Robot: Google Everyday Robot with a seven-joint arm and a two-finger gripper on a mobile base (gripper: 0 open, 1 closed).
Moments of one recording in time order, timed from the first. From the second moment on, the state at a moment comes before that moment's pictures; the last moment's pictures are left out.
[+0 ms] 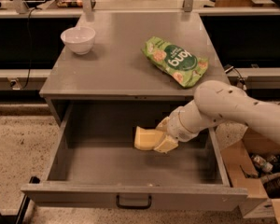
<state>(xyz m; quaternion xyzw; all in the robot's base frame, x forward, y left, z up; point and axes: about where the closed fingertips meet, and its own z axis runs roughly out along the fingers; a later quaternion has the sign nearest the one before) 0.517 -0.067 0.669 -0.64 0.72 0.13 0.24</state>
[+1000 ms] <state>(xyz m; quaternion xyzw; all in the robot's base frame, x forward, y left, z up) 0.517 -0.028 0.830 -0.73 0.58 0.18 0.32</state>
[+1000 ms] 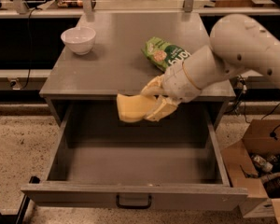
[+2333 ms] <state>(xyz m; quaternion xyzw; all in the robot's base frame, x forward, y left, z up) 0.614 0.018 0.851 -0.76 0.60 0.08 0.25</state>
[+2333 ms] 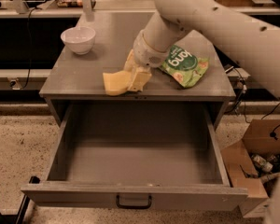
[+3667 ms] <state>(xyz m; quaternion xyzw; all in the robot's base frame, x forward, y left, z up) 0.634 0.032 0.837 -0.76 0.61 0.08 0.22</state>
